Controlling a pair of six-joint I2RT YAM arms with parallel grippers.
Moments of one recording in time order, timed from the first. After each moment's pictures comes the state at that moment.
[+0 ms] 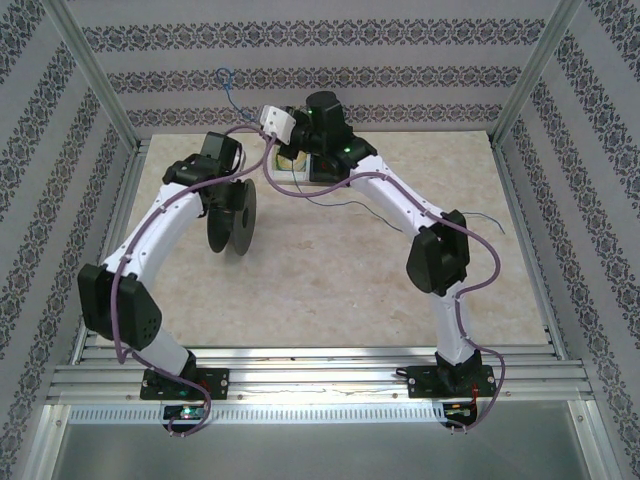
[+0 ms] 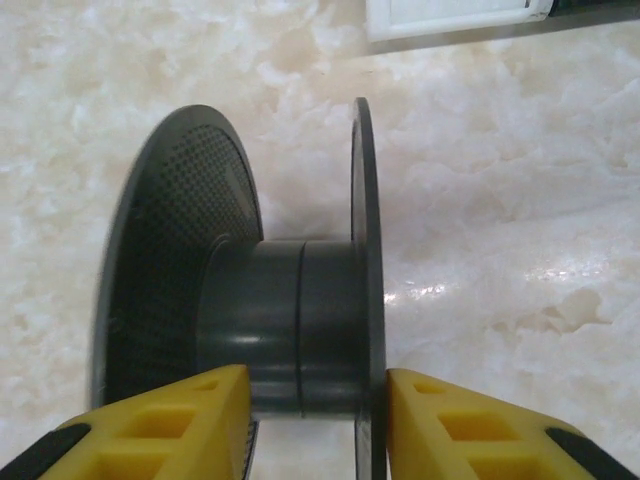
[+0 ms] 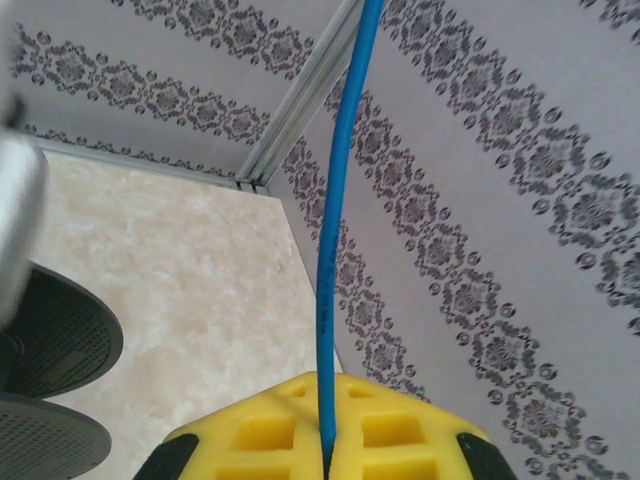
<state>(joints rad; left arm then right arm) -0.25 1.57 1.51 -0.95 -0.13 -0.09 0.58 2.15 2.10 -0.20 -0.40 -0.69</state>
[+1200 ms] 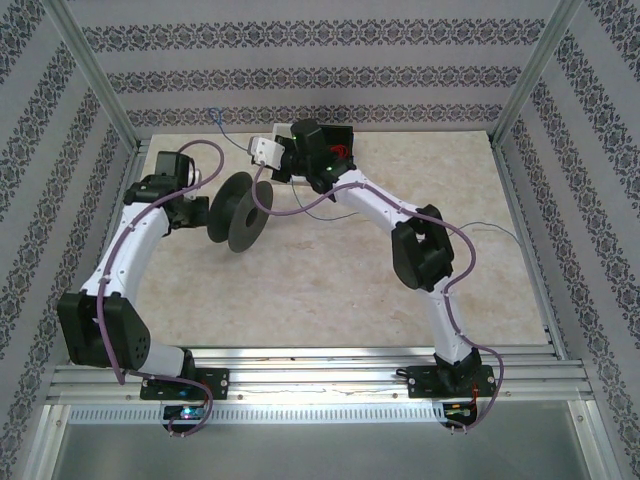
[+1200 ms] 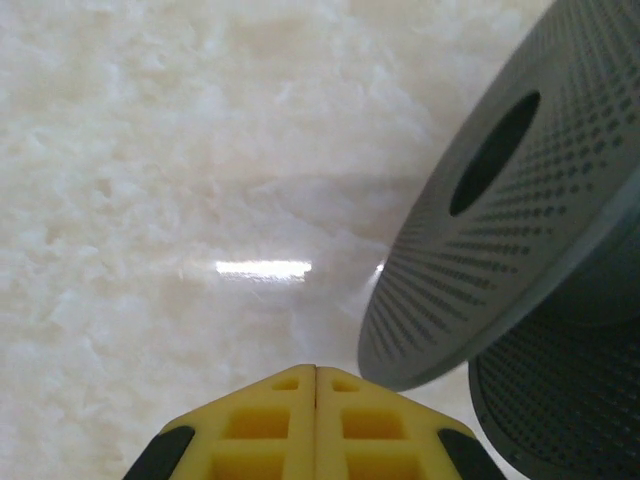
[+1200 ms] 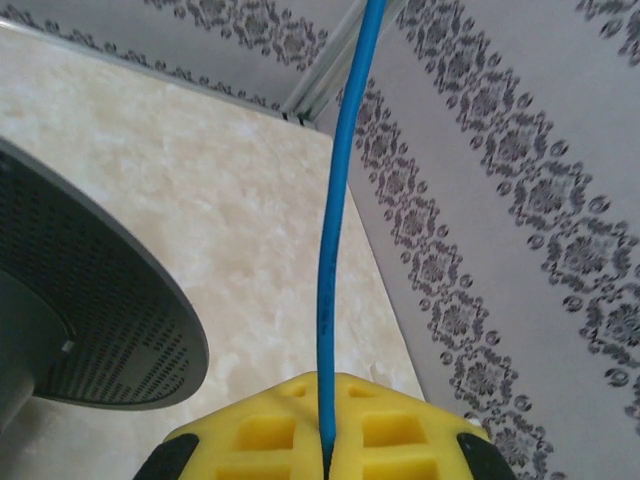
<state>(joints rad) 0.00 1.43 1.30 -0.94 -0.06 -0.07 0.62 2.27 2.00 -0.09 -0.35 -0.77</state>
